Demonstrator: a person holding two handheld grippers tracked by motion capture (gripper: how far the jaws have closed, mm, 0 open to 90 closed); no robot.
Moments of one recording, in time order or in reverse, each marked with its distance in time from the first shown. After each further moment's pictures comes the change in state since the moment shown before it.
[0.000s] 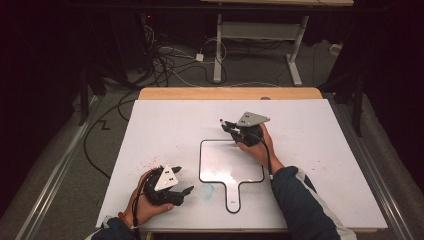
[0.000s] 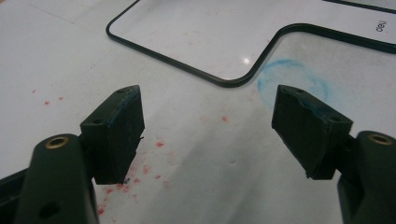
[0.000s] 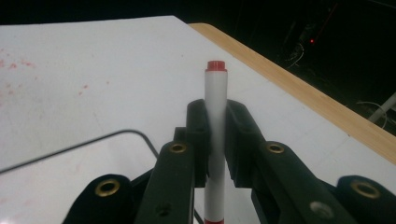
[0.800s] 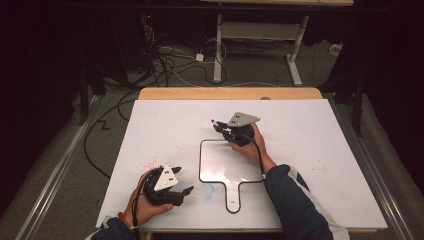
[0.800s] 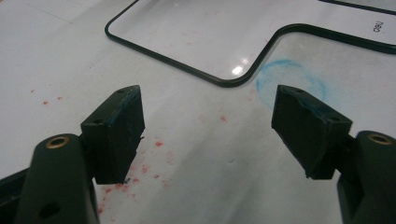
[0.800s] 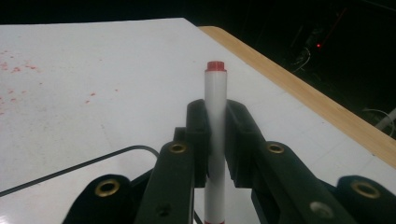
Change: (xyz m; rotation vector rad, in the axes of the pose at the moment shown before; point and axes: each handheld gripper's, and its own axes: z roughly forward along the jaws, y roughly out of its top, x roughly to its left) left arm 0.000 -0.001 -0.001 -0.004 -0.005 0.001; right arm 0.016 0.013 0.025 0.002 0.031 -0.032
